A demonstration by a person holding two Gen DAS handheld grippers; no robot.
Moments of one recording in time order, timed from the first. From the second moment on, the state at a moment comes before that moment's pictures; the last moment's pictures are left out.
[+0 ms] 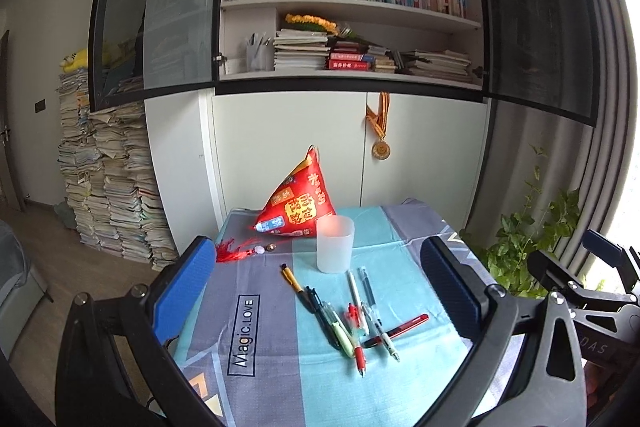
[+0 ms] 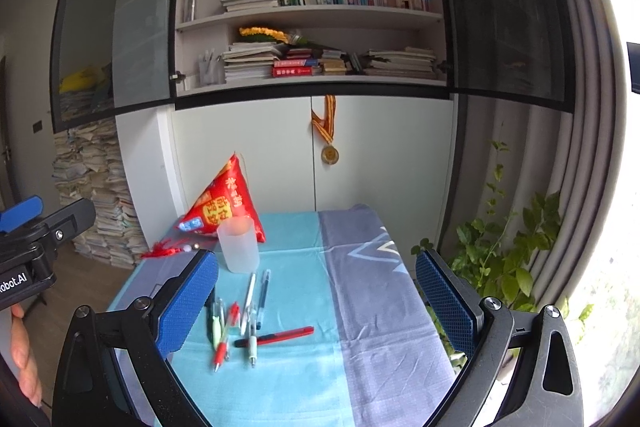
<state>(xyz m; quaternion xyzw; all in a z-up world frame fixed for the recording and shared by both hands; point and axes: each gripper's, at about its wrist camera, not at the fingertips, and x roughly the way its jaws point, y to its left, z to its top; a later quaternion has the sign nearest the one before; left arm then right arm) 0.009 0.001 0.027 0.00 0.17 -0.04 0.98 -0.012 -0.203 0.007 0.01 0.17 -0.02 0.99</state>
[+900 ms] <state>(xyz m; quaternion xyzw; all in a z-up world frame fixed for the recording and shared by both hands) 0.107 0.017 -0.008 0.00 0.23 -0.02 0.97 0.076 -0.196 -0.023 0.00 0.25 -0.01 0.97</state>
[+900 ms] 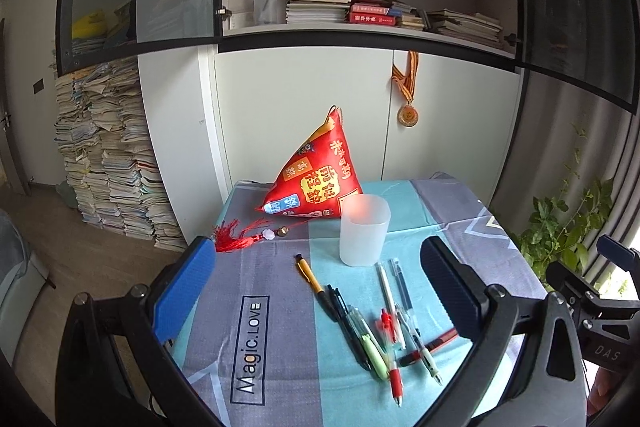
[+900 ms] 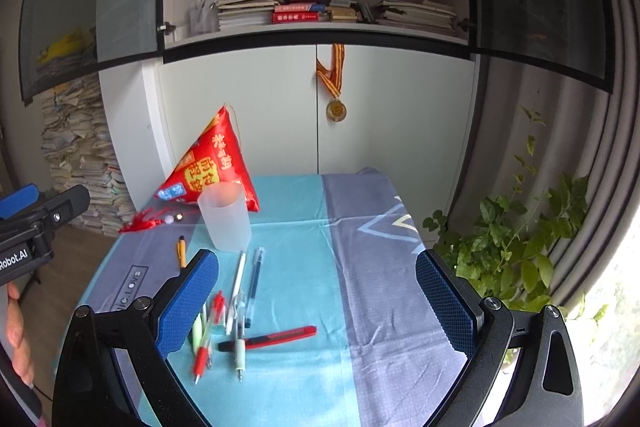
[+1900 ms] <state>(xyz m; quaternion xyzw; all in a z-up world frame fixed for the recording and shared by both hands) 0.258 0.042 -0.144 -0.02 0.46 0.04 0.89 0.146 -0.171 -0.121 -0.12 0.37 0.13 0.91</state>
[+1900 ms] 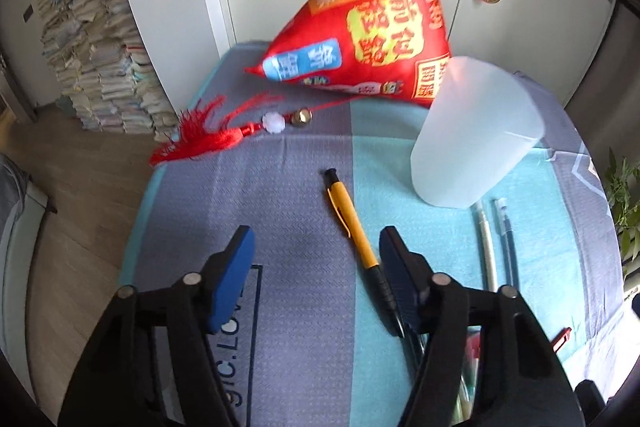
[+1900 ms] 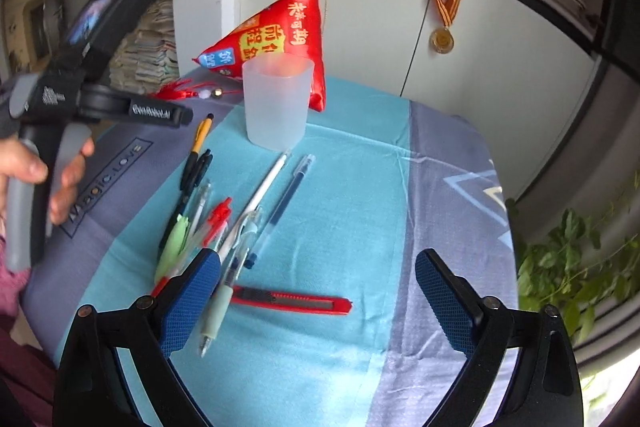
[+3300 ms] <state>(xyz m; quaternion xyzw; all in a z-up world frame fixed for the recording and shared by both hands) 0.183 0.042 -0.170 -0.02 0.52 -0.10 0.85 0.162 -0.144 -0.159 -0.03 0.48 0.21 0.85</state>
